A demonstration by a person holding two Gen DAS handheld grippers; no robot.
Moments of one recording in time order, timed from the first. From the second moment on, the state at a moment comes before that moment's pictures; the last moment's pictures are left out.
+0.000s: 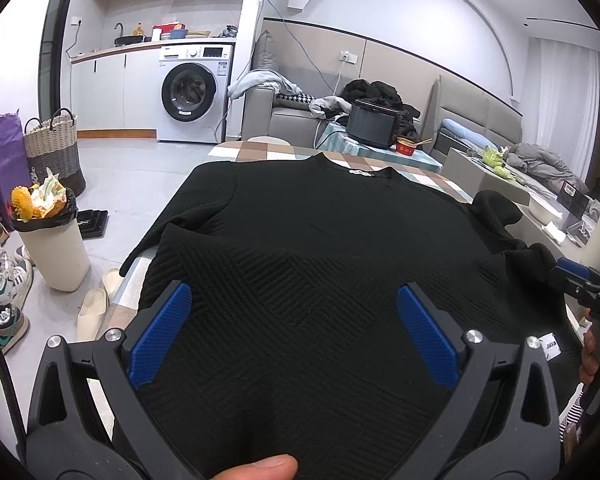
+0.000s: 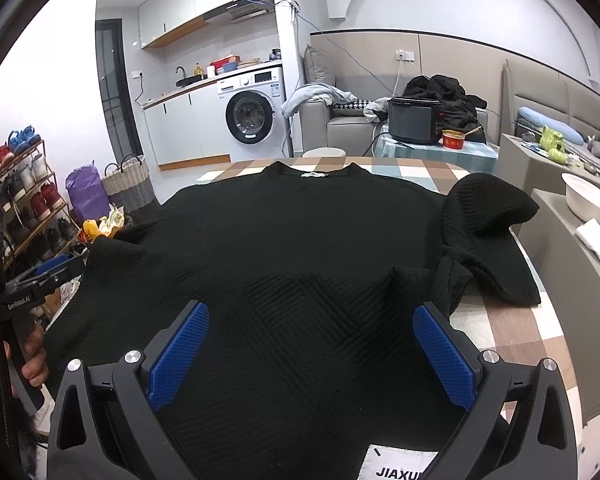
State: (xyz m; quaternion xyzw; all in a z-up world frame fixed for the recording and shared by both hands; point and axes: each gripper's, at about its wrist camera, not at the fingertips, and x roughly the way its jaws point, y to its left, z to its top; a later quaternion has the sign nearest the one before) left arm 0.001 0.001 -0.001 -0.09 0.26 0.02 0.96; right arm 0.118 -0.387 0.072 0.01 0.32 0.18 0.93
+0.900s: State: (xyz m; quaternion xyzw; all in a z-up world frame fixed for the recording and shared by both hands) left arm 0.003 -0.001 0.000 -0.09 0.27 0.02 0.96; right arm 0.116 -0.406 0.079 0.06 0.28 0.16 0.94
